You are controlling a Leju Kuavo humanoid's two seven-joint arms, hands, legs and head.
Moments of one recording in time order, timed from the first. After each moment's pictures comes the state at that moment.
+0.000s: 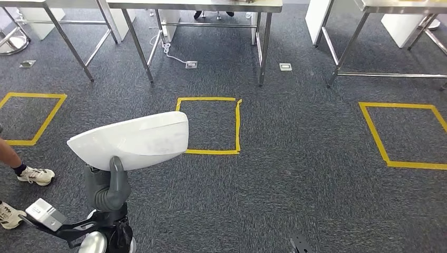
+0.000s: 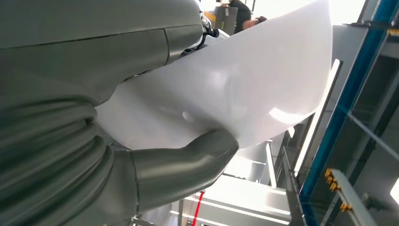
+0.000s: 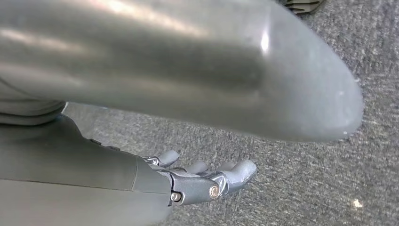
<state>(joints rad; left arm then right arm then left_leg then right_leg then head) -0.06 -0.23 -0.24 -1.56 0.23 -0.28 -0.62 -0.09 0.16 -1.04 -0.19 1.09 -0.05 -0.08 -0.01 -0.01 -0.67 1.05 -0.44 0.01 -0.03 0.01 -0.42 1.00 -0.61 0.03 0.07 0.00</state>
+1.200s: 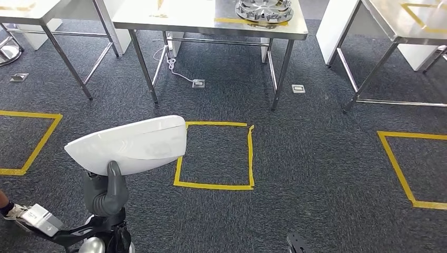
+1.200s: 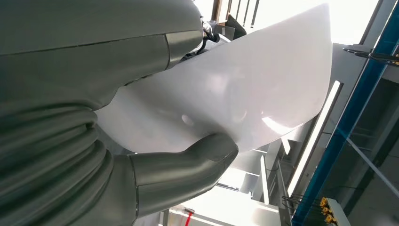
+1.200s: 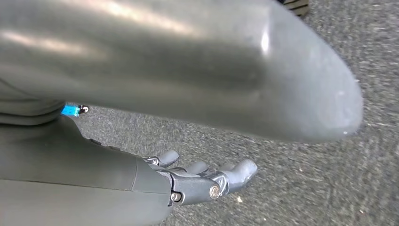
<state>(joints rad) -0.04 -0.23 -0.24 -1.56 0.23 -0.28 -0.62 -0.09 0.16 -1.04 -0.19 1.08 -0.04 -0.09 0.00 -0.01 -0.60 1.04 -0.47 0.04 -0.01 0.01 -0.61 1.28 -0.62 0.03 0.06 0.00</state>
